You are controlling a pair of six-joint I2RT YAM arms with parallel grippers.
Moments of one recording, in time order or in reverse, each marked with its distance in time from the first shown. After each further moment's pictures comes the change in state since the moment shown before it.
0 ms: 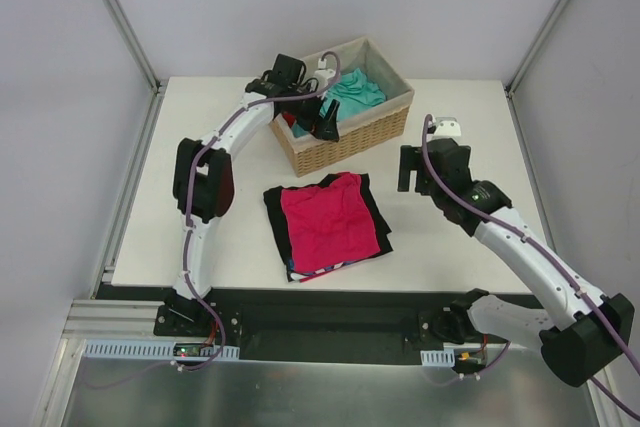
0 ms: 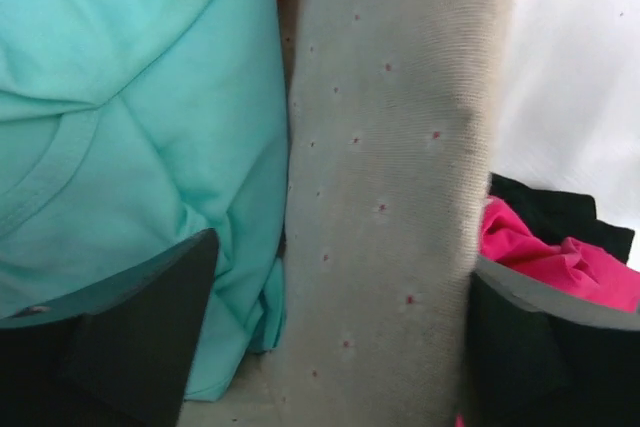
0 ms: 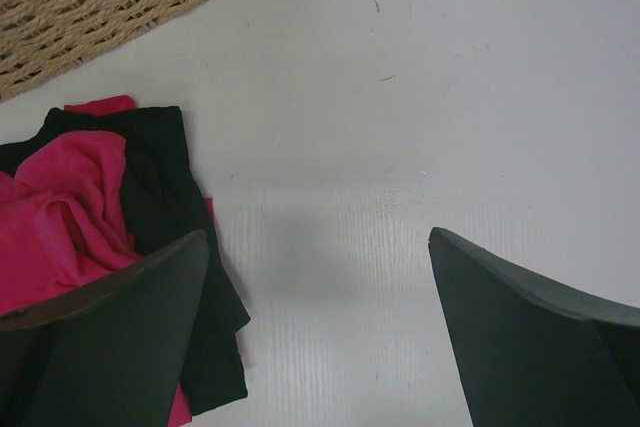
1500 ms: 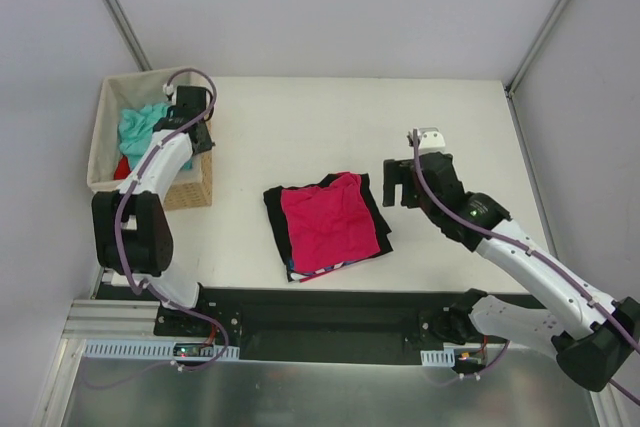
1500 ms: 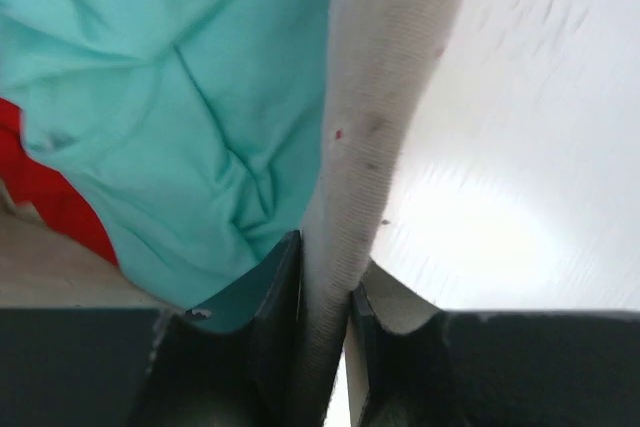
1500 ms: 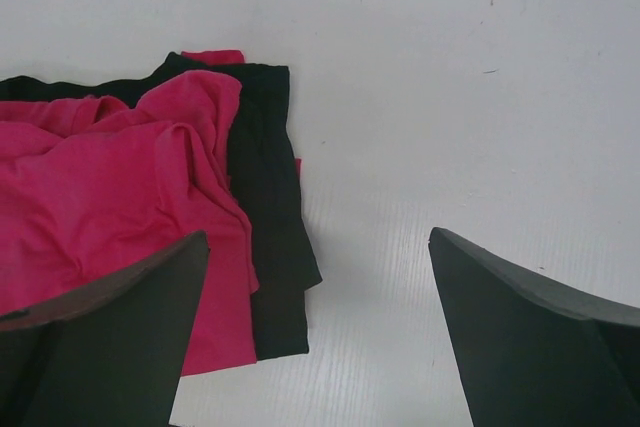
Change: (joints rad) left arm 0.345 -0.579 -0.715 0.098 -0.982 -0.471; right arm 0.155 -0.072 -0.030 -0.001 -0.045 0.040
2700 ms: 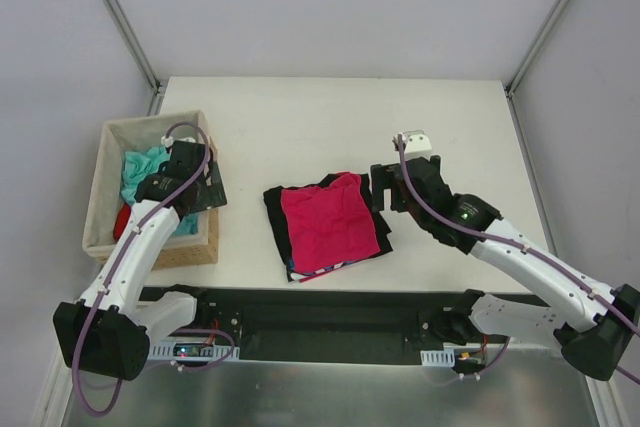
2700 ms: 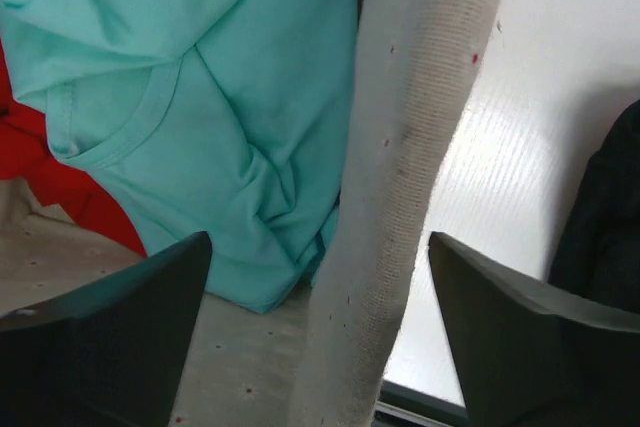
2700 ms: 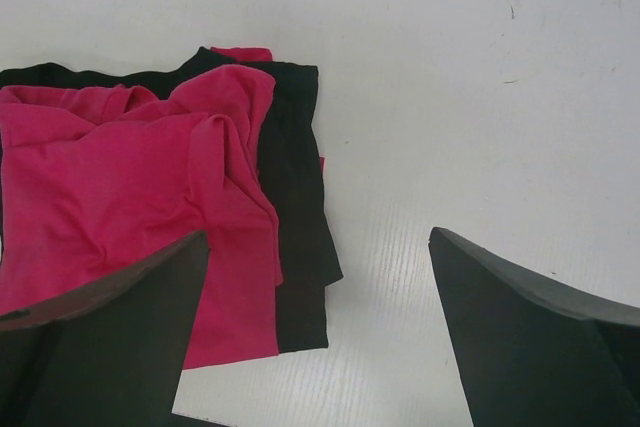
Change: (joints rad) left arm -0.115 -0.584 -0.366 -0.350 -0.009 -0.062; right arm 0.134 0.034 0.036 -0.018 0.089 0.026
